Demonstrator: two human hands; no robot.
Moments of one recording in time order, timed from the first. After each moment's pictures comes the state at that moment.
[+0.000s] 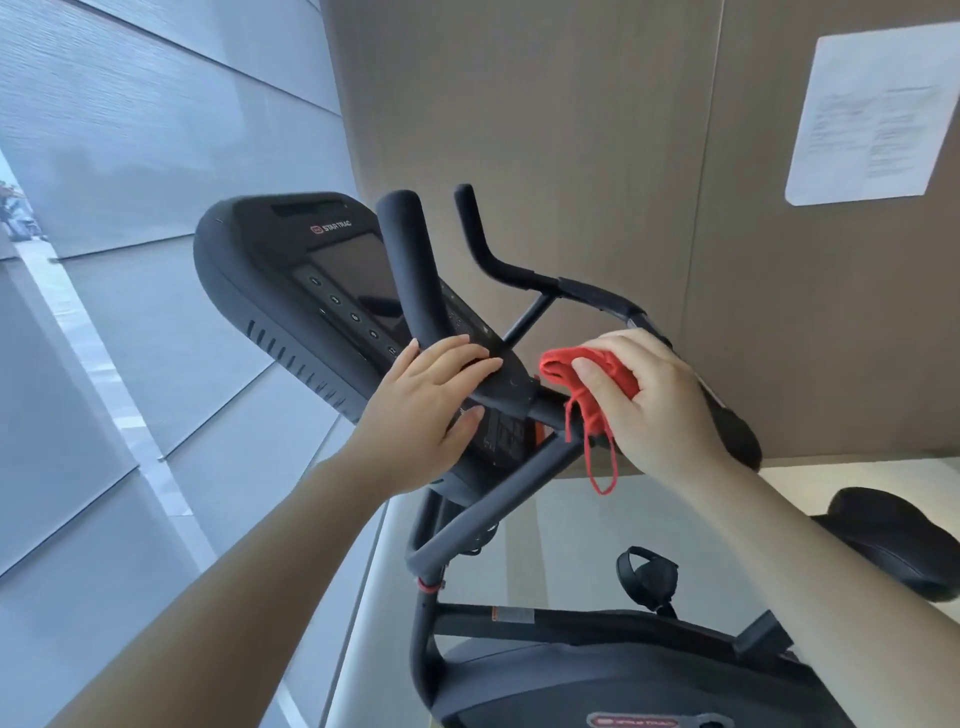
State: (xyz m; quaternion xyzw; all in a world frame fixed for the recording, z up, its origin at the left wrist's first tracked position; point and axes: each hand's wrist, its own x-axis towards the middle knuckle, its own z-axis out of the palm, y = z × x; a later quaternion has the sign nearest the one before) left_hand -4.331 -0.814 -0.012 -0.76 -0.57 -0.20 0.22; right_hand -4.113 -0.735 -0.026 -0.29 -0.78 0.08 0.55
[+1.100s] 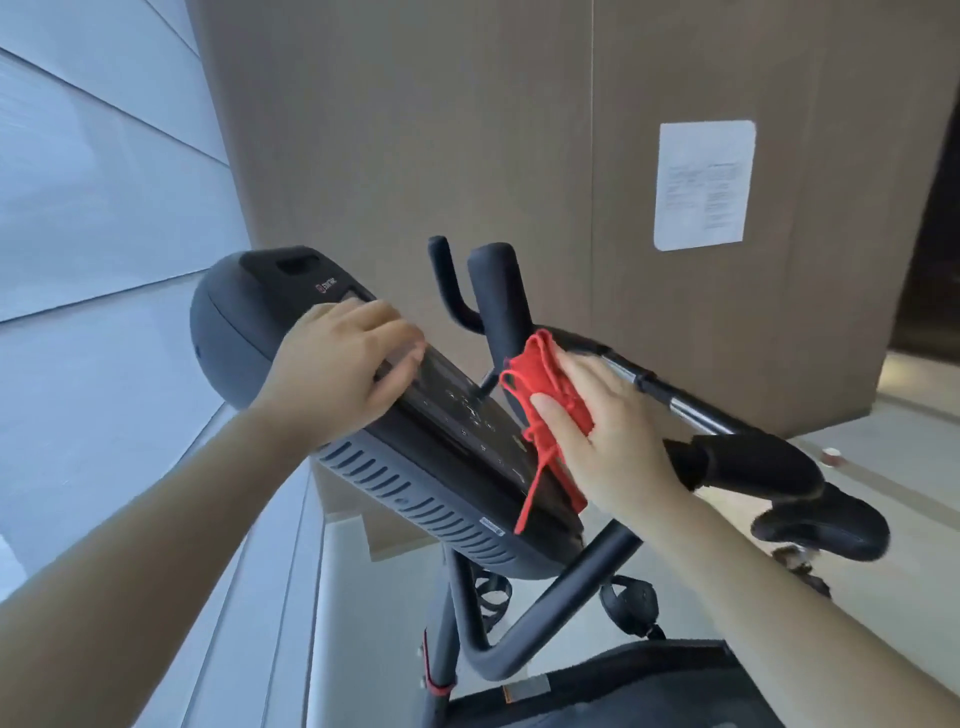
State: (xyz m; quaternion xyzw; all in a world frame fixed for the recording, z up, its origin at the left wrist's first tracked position) left_hand -4.494 -0.771 0.072 -0.79 -0.41 -0.27 0.36; right_hand -4.251 -0.763 -0.006 -0.38 -0.76 0.00 0.53
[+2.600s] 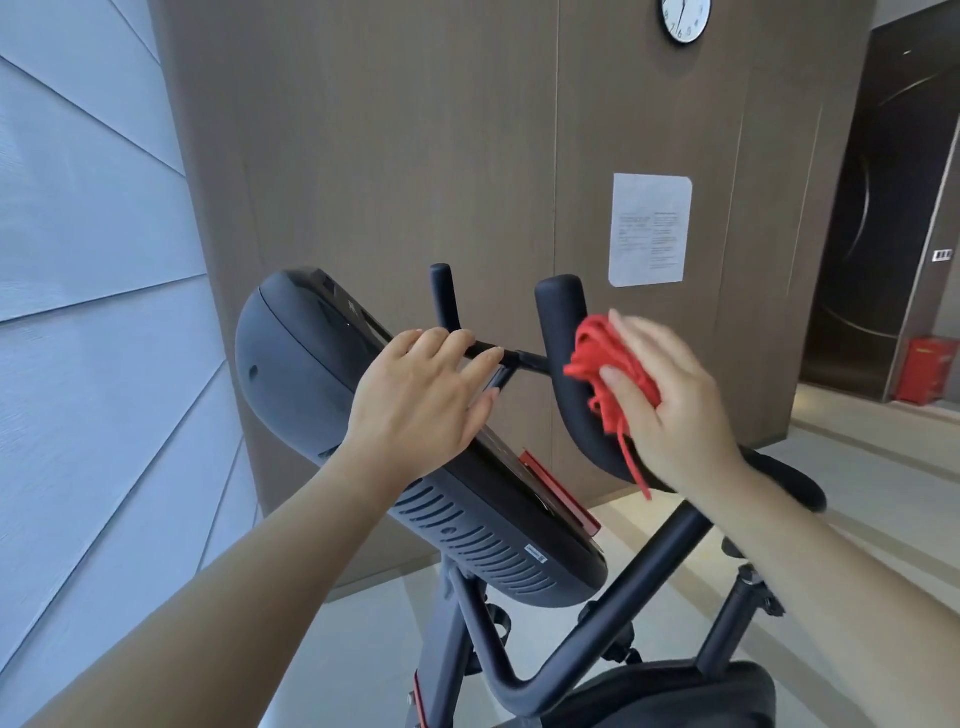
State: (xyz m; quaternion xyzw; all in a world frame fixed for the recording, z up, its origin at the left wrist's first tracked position) left_hand -4.500 -0.755 0.063 -0.76 -0.44 -0.17 0.45; right_hand -4.269 -0.771 0.035 -0.39 -0.72 -0.11 0.57
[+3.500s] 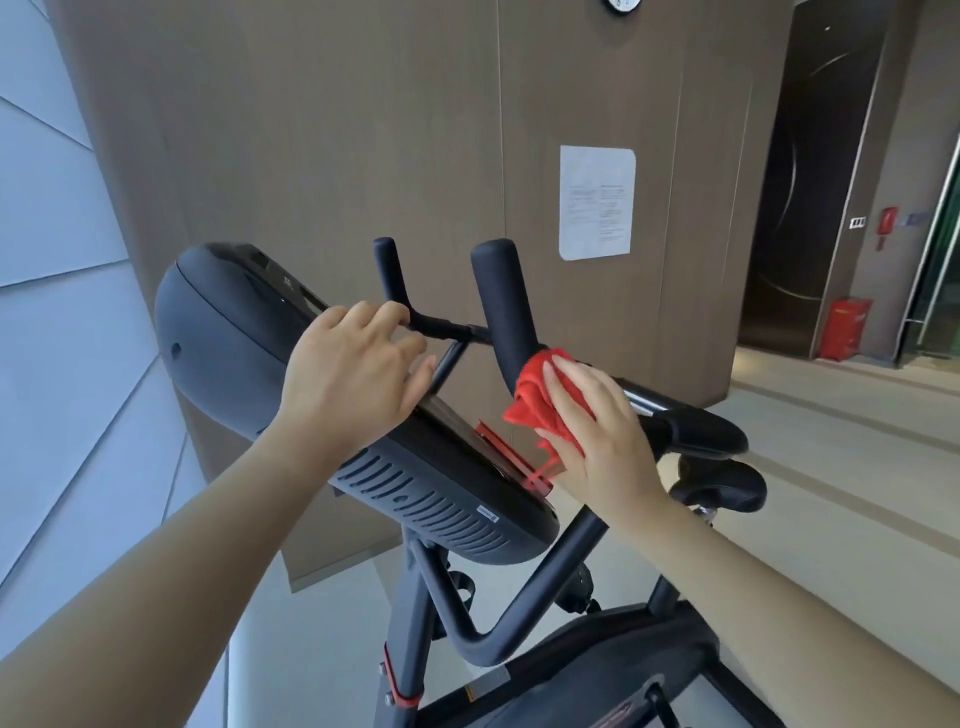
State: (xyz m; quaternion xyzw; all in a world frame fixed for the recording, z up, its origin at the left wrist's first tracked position) left_hand -4.501 -0.757 0.061 -0.77 -0.43 -0.19 0.43; right_hand -4.257 -0.771 -0.041 -0.44 -0.73 -0.28 0.44
